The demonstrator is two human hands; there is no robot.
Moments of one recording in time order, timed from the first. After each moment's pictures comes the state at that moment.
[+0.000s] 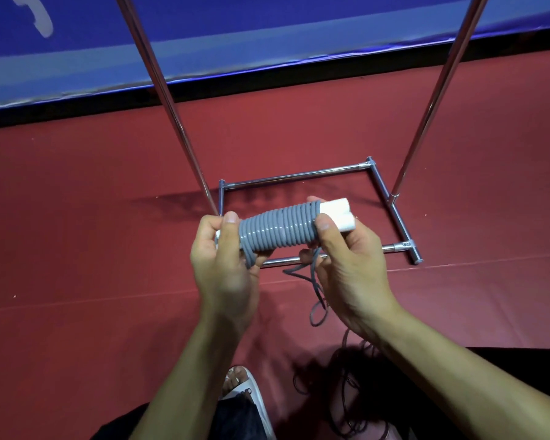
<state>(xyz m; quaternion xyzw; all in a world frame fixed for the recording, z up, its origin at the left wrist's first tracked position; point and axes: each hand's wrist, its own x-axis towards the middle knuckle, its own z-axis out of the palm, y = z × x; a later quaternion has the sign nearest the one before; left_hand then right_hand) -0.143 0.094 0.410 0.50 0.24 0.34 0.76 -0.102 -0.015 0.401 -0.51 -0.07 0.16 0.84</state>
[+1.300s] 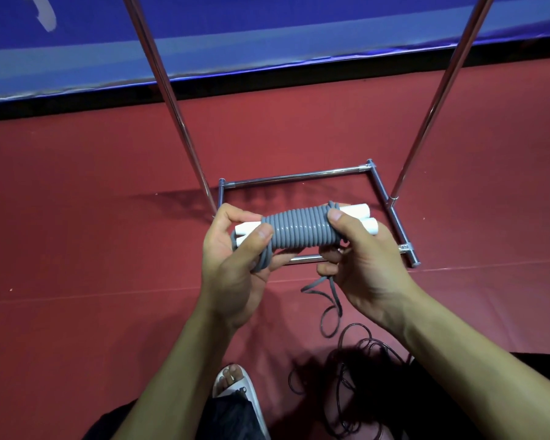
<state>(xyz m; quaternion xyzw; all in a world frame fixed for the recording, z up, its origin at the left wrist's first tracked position) -0.152 0.098 0.412 0.51 0.10 0.20 0.83 -0.085 -0.034 0.417 -0.48 0.00 0.27 0.83</state>
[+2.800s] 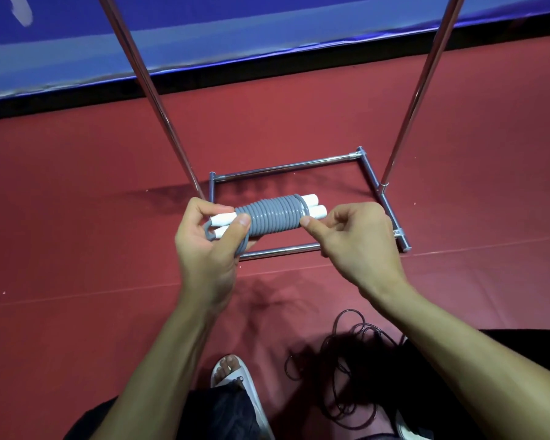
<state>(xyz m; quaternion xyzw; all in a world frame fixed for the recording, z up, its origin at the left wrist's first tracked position) -0.146 0.104 0.395 0.62 0.17 0.32 0.69 -0.075 -0.050 0.405 -0.86 -0.09 0.05 0.50</state>
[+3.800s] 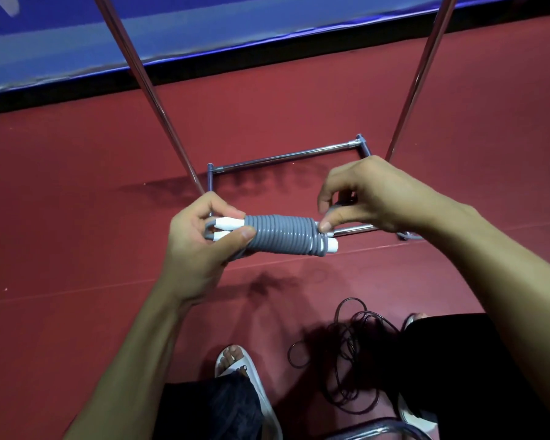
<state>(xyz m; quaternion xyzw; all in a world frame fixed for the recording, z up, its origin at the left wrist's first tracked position) -0.161 0.131 0.399 0.71 0.09 0.17 0.68 -0.011 -0.078 0.426 -0.80 -0.50 0.11 0.31</state>
